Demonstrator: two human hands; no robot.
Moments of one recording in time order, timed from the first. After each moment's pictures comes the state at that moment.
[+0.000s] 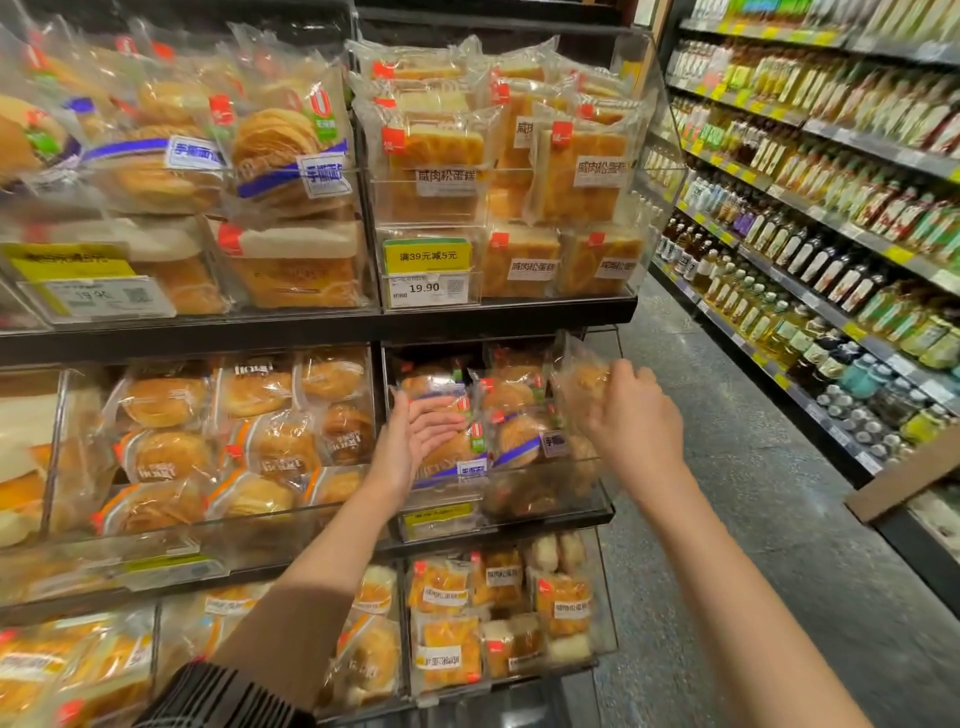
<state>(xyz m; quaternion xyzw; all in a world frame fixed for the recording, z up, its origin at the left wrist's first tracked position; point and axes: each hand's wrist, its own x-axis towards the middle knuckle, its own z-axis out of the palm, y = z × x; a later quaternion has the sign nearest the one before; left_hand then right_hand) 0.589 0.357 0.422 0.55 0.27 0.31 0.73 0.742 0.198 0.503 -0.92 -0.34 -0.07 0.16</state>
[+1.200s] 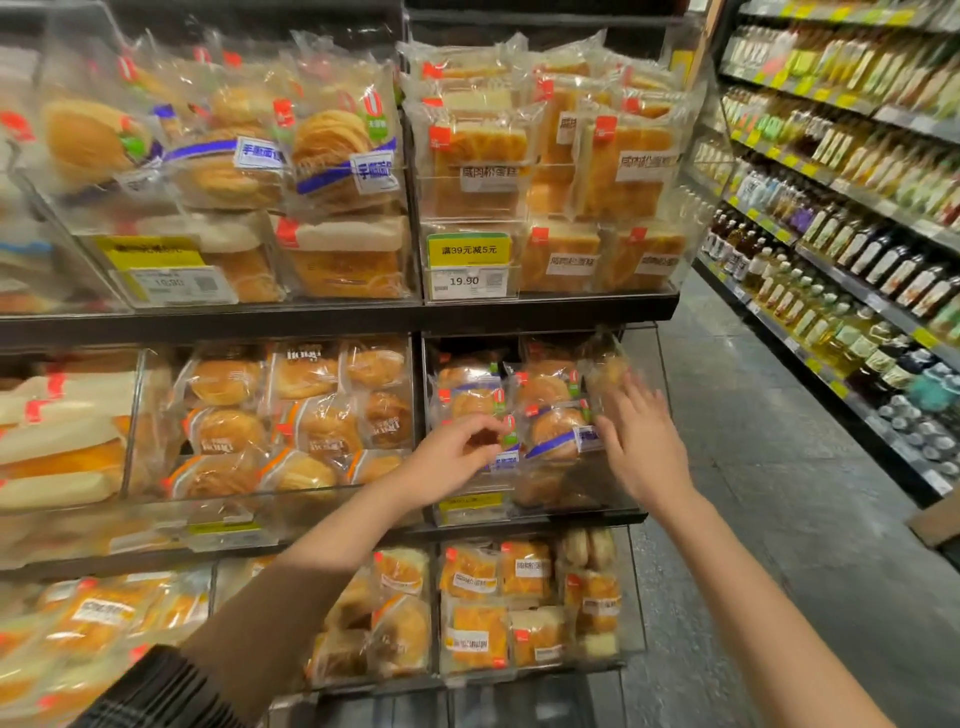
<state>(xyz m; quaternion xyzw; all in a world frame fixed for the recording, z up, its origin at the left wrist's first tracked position) 0.564 0.341 0.447 0.87 0.22 0.10 0.43 0.765 0.199 0.434 -0.86 -0.46 -0.03 0.20</state>
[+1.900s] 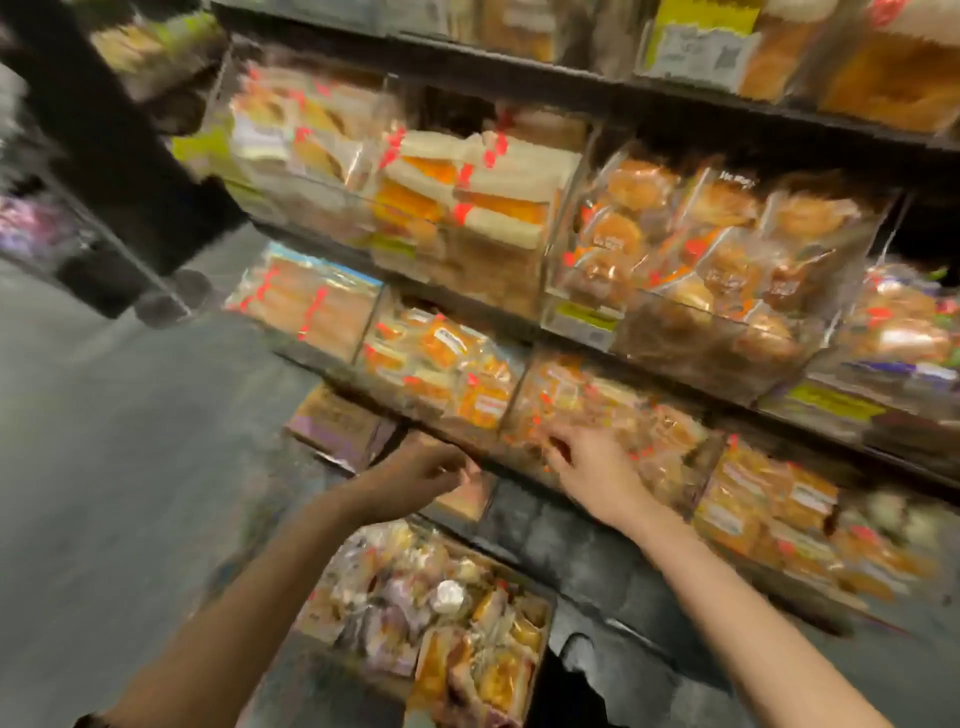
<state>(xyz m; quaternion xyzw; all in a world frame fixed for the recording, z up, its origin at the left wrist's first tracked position) 0.150 0.269 0.375 0.77 0.51 -0.03 0.39 0.379 0.252 0.360 -0.63 -0.71 0.27 0.16</state>
